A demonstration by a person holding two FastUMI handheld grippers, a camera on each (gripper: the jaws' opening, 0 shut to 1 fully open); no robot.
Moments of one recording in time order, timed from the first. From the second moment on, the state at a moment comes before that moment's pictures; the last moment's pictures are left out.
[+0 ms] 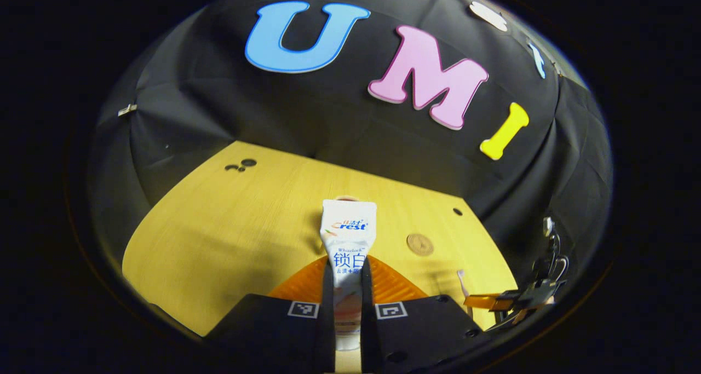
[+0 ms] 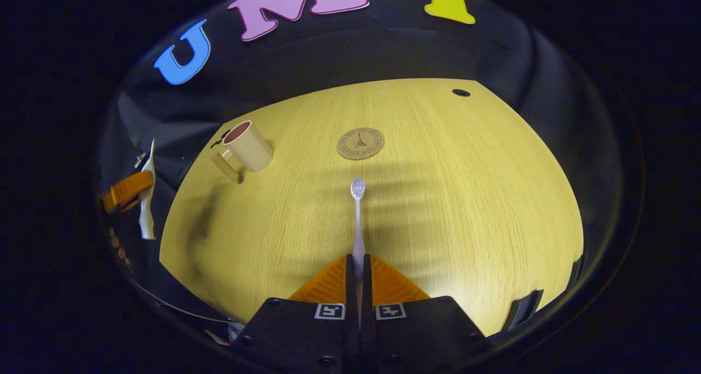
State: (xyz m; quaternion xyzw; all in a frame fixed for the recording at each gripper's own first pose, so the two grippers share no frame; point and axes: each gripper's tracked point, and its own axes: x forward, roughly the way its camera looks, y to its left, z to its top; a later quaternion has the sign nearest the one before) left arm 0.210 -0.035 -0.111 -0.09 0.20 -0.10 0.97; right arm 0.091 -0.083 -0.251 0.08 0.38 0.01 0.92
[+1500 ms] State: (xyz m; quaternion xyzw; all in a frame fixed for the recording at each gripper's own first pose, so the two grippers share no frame) left arm 0.429 -0.060 -0.155 -0.06 0.09 -0.02 0.99; right arm 0.156 -0.083 -0.222 0.09 0.37 0.08 0.92
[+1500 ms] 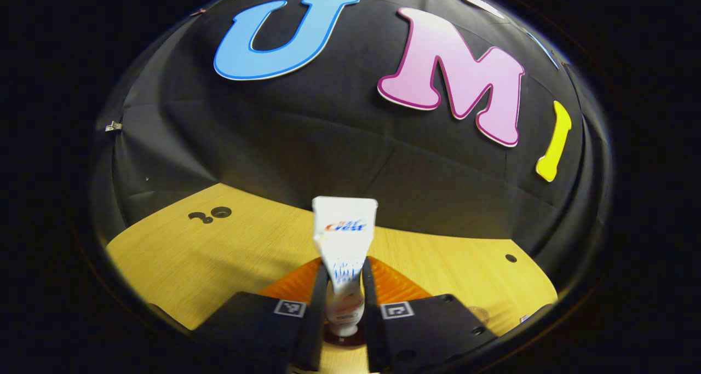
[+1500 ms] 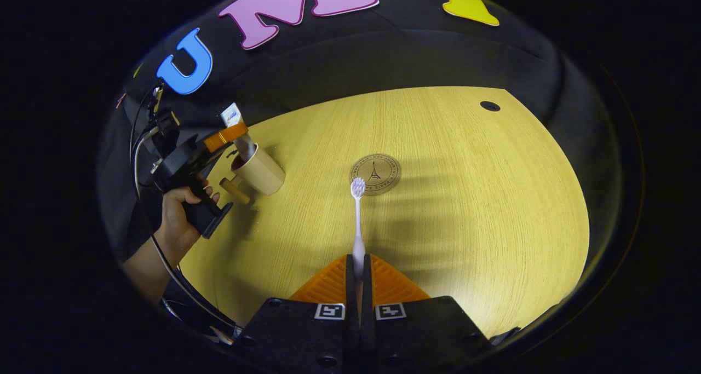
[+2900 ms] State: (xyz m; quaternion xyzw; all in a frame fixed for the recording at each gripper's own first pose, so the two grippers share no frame) left arm 0.185 0.032 -0.202 -0.11 0.16 0.09 0.98; right arm 0.346 0.129 -0.076 0.15 0.11 0.25 0.95
